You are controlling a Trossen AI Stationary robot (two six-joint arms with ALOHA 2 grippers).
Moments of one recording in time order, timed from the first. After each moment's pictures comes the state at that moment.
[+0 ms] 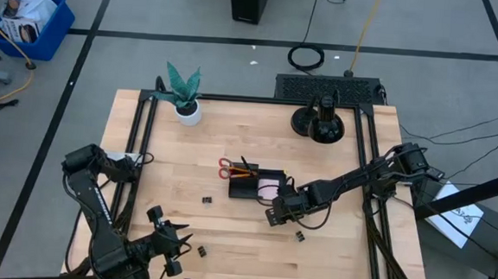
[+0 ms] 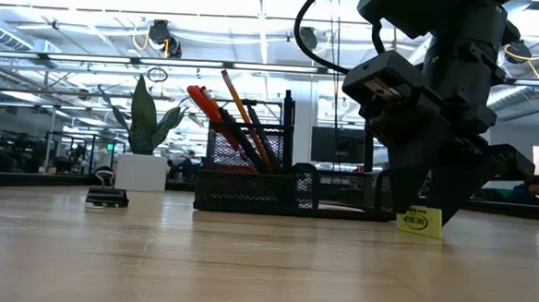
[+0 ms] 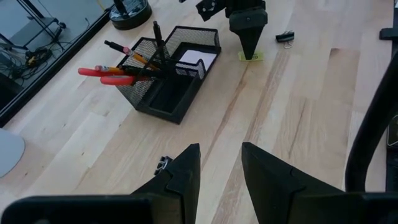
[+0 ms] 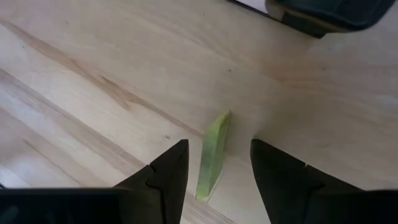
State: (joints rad) left arm -1.01 1.80 1.59 -1.39 -0.90 -1.40; right arm 0.31 1.73 0.91 -0.34 -0.08 1.51
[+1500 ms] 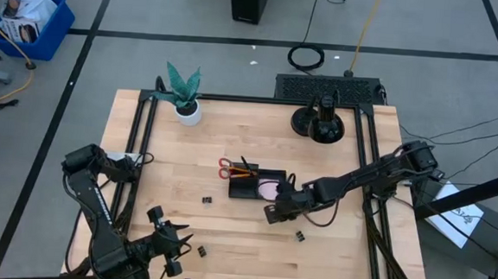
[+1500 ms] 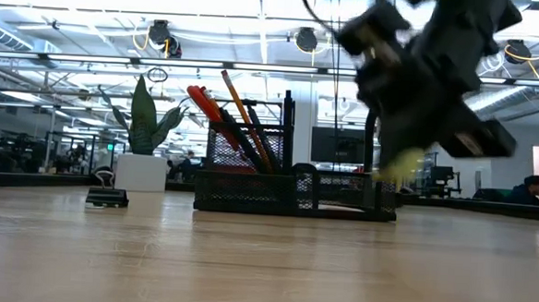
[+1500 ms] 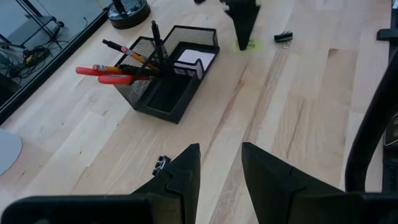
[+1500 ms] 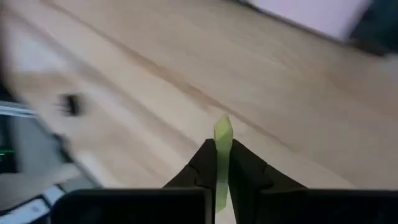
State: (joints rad) left arm -1.01 1.80 1.59 -1.38 -0.90 -1.40; right arm 0.31 1.64 0.91 -0.26 -0.04 1.52
